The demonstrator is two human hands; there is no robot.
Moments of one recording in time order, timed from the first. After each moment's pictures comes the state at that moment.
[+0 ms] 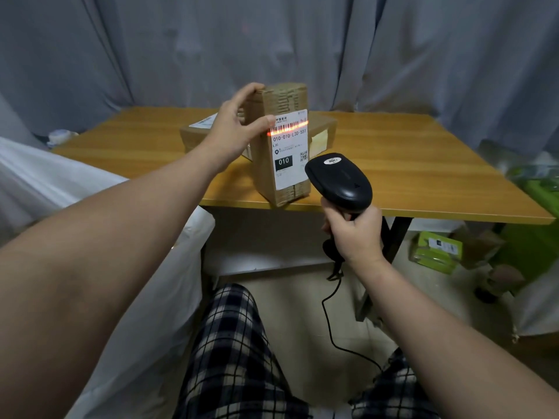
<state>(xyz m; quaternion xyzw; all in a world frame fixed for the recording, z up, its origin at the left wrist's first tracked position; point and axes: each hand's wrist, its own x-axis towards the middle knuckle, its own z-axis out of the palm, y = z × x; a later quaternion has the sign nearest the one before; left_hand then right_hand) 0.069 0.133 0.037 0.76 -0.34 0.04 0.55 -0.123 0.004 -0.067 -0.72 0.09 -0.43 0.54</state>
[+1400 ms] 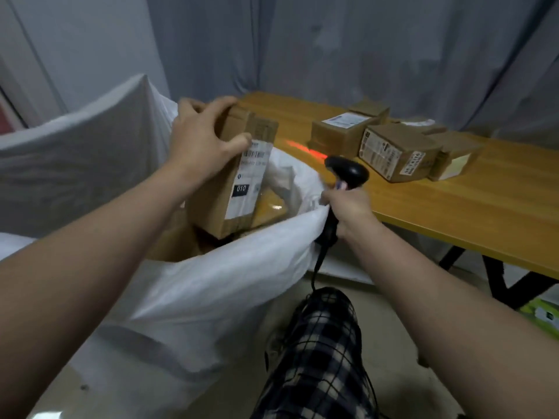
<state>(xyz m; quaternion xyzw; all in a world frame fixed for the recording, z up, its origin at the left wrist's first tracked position) 0.056 0.399 0.035 0.90 -0.12 0.26 0.33 0.017 0.179 -0.031 -0.65 0.27 -0.09 0.70</state>
